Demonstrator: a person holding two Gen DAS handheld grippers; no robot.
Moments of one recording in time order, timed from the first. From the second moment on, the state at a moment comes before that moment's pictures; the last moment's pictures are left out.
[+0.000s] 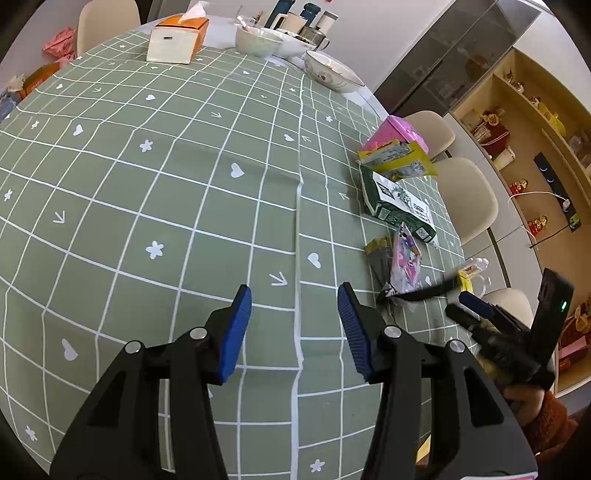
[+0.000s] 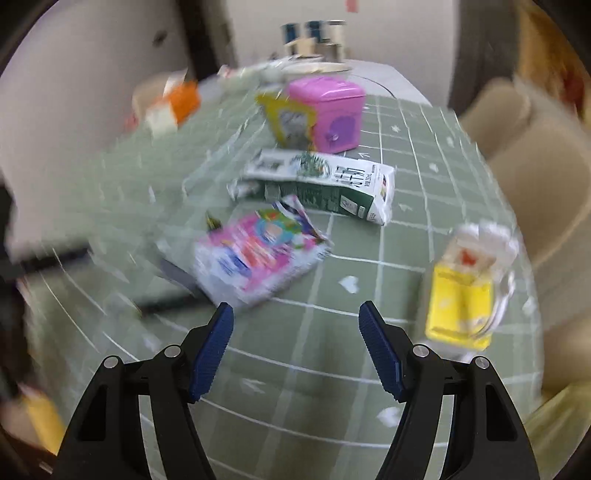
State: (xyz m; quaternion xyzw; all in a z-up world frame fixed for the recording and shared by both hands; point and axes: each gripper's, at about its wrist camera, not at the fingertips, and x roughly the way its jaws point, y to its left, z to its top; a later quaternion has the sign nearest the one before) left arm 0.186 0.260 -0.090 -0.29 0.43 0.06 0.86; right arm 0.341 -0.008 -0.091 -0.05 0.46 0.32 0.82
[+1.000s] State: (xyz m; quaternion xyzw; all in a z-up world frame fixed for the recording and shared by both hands) left arm 0.159 0.266 -0.094 -0.31 0.43 0.08 0.84; right arm 0.394 0.069 -0.134 -0.08 0.48 0.26 0.83
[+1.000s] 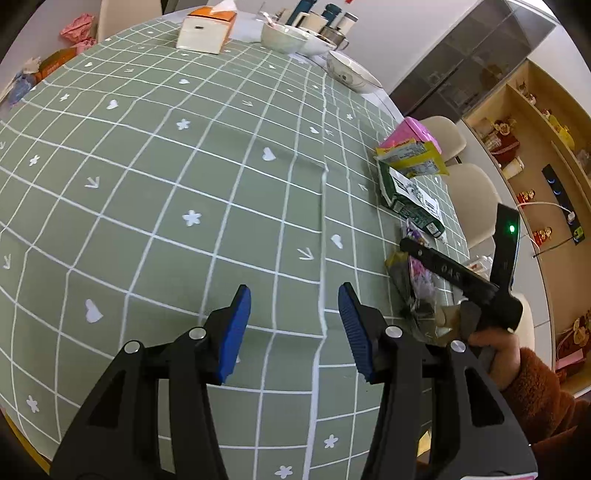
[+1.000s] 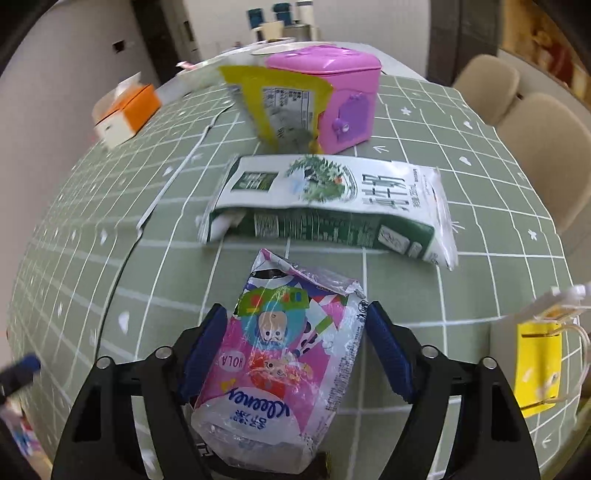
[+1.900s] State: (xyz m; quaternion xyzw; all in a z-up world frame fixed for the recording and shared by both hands) left arm 0.271 0.099 -0.123 -0.07 0.52 -0.07 0.85; right arm 0.319 -0.098 -0.050 -0.01 0.40 0.21 0.89
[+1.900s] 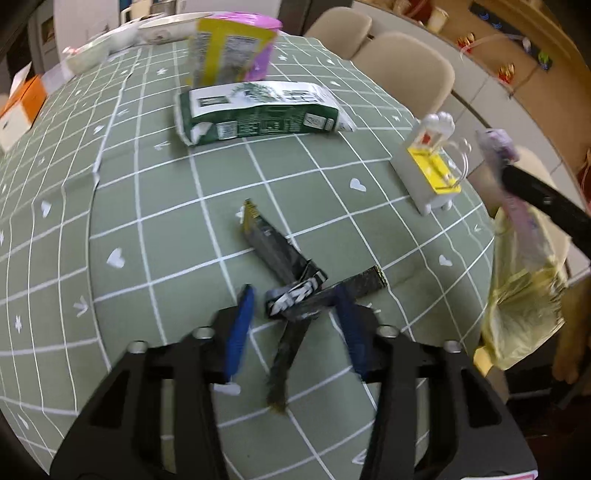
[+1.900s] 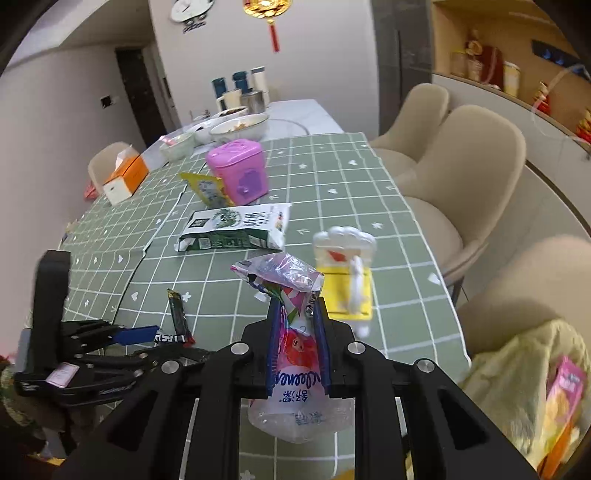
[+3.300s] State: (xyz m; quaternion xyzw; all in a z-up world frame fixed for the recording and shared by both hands) left arm 0.289 -0.054 0.084 -0.06 0.32 -0.32 0.89; right arm 0.214 -0.297 0.069 0.03 0.25 -0.01 0.97
